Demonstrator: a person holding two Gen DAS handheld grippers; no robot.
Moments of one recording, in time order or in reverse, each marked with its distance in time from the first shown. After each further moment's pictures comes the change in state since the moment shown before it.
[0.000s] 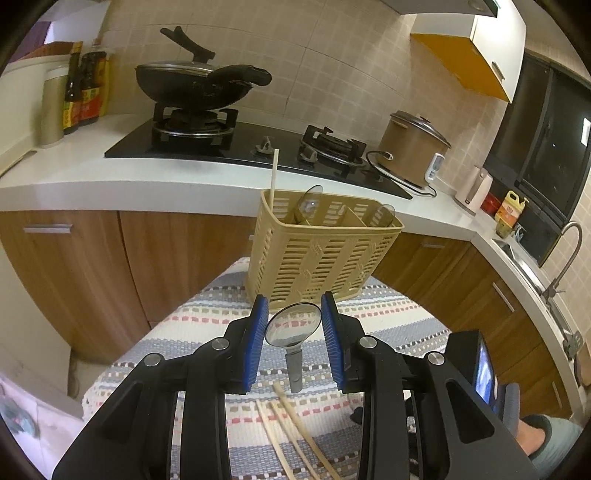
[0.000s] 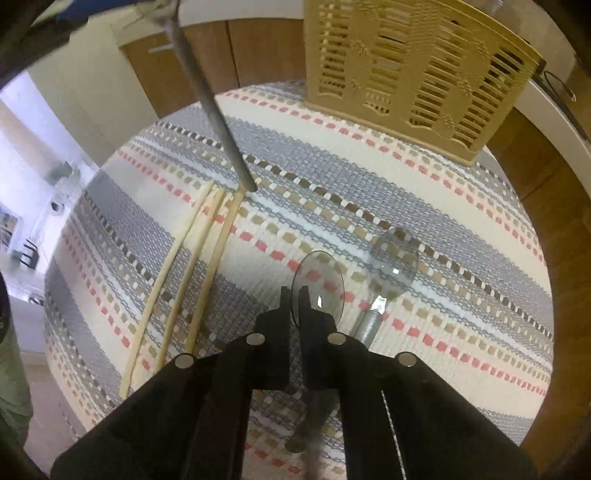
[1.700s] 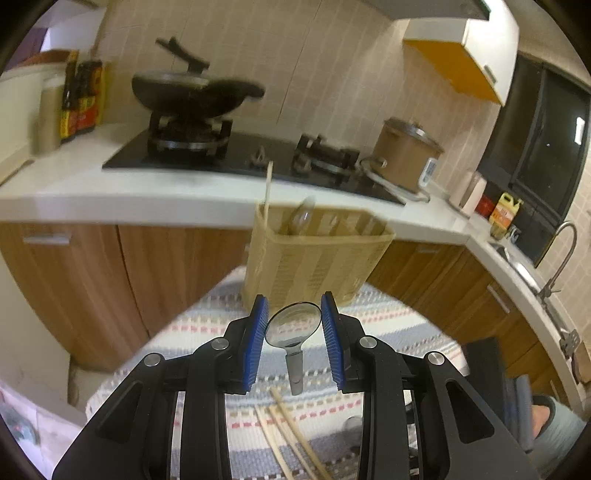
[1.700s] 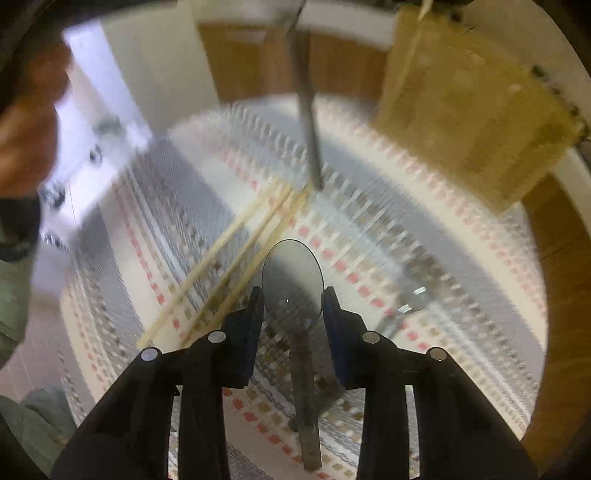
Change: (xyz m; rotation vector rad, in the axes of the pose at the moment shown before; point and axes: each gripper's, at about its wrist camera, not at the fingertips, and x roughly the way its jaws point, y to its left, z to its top) left arm -0.017 -0.003 0.013 0.025 -0.053 -0.026; right arm -0.099 0.000 -0.006 -0.236 -0.126 0.076
